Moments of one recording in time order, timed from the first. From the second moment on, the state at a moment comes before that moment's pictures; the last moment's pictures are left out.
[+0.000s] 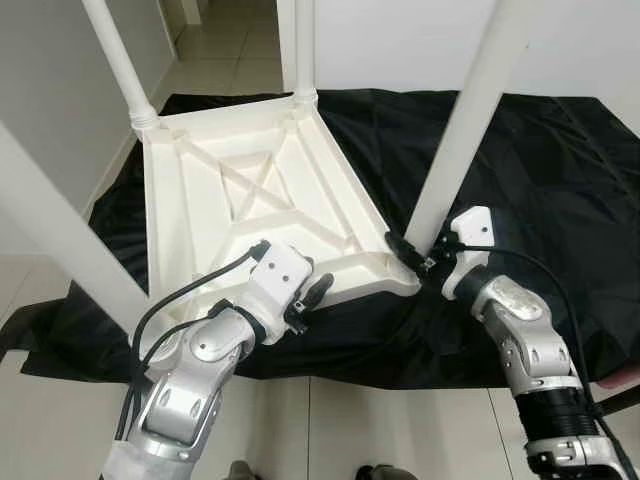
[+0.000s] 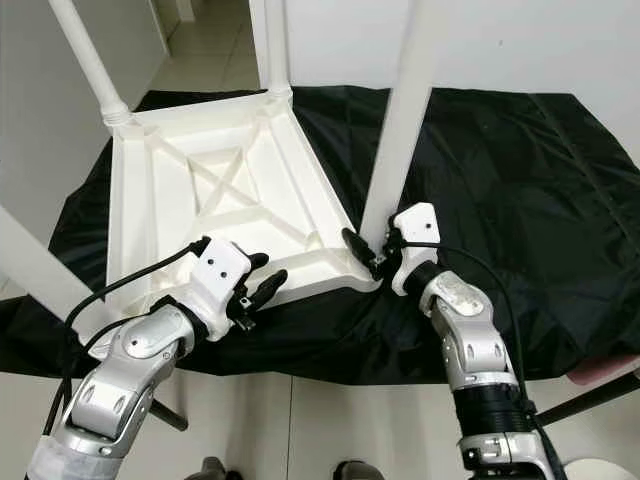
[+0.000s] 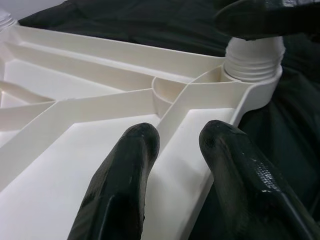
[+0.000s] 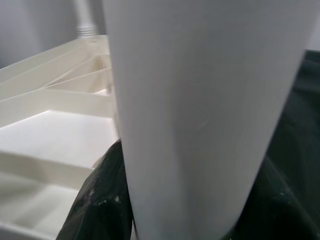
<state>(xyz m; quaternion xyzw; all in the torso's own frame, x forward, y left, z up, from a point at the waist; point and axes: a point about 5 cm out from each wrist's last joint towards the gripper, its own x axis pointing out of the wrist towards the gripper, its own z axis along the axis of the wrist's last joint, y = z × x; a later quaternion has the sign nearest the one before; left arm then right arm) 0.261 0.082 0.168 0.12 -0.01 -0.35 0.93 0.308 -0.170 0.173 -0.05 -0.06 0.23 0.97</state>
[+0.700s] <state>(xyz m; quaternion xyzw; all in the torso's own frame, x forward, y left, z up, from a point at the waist) 0.252 0.085 0.170 0.10 -0.03 -0.35 0.93 0.286 -0.138 0.172 0.05 -0.05 0.03 1.00</state>
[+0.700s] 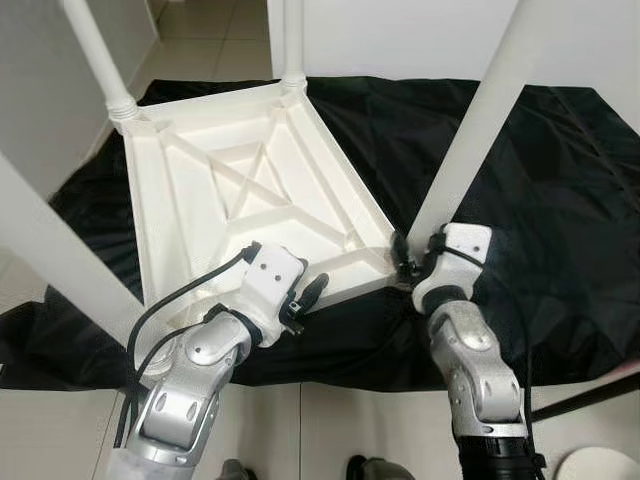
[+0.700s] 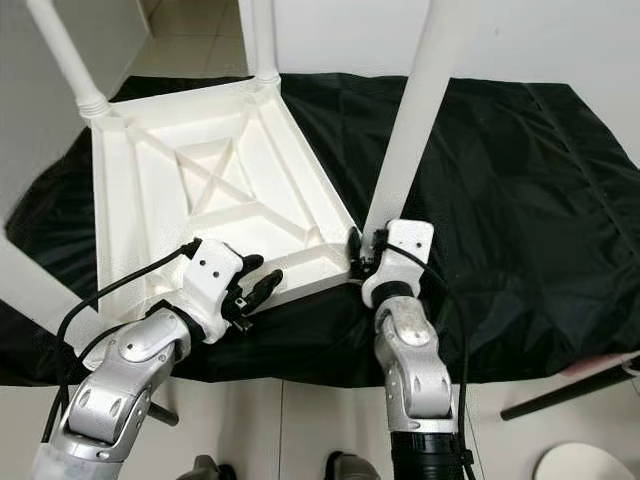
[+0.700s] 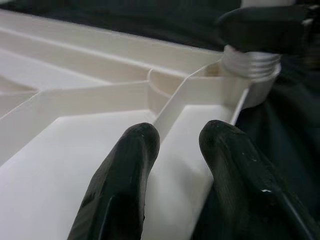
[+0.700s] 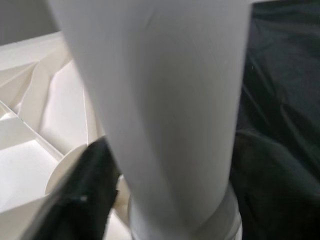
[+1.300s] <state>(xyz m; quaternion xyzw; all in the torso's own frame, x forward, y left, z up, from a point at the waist) 0.248 0.060 0.170 0.12 -0.03 -0.40 0.91 0.313 -0.191 0.190 -0.09 -0.04 0.33 0.94</state>
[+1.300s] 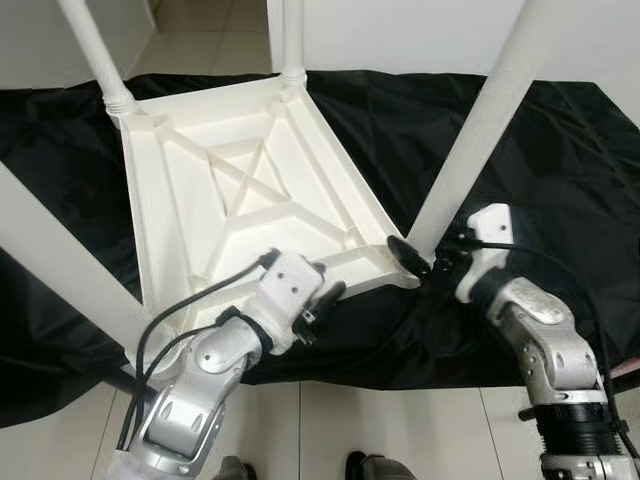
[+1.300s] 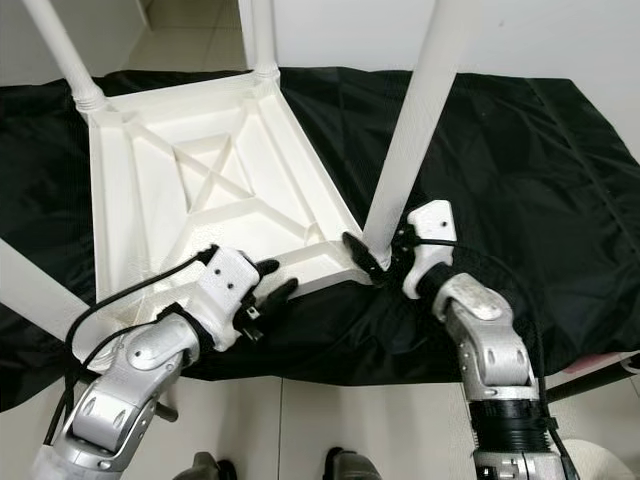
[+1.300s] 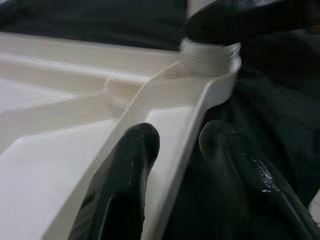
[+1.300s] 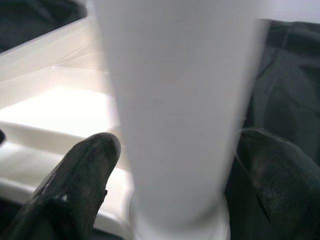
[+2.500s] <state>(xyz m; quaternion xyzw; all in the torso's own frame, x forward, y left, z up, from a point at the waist) 0.266 0.075 0.176 0.13 -0.05 -0.37 0.92 0.317 -0.143 0.166 -0.04 -0.05 0.20 0.98</state>
